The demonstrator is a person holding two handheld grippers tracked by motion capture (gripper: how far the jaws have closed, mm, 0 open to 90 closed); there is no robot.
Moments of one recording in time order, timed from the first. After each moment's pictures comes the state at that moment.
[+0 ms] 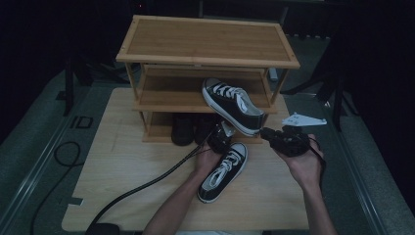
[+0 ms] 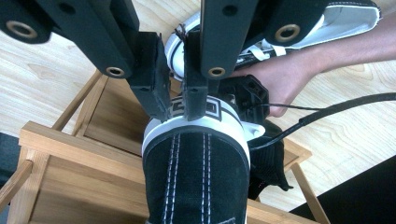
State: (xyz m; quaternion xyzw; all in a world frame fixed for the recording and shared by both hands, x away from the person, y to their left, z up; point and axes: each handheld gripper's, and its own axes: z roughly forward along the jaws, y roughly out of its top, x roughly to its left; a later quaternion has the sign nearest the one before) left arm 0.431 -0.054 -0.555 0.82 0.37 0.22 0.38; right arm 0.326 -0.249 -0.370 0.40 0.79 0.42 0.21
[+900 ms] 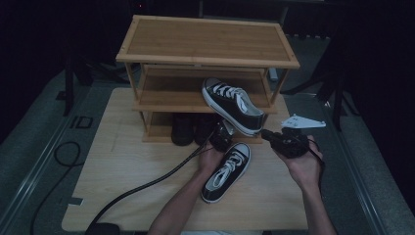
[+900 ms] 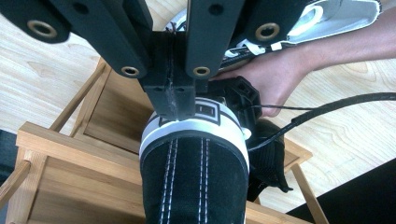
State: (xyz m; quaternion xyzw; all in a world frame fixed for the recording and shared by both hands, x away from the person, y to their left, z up) left arm 0.438 -0.061 -0.556 0.81 0.40 0.24 0.37; right arm 0.325 -0.249 -0.375 0.40 0.79 0.43 0.21
